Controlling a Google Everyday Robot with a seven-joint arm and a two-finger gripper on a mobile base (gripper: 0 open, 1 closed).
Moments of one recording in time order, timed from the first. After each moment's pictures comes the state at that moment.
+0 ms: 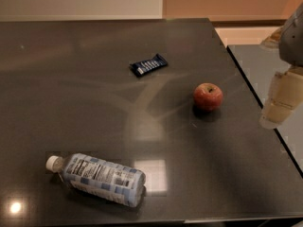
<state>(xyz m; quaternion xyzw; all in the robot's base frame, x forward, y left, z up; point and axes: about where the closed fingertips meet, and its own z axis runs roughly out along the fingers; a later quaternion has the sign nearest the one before) 0.438 -0.217 0.976 -0.60 0.78 -0.03 0.16</state>
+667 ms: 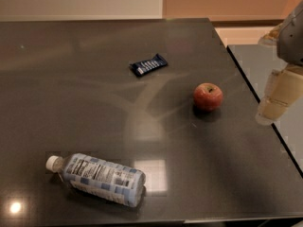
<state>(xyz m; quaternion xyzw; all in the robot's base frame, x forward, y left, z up) 0.447 -0.214 0.976 -0.60 0.78 -0.04 0.18</state>
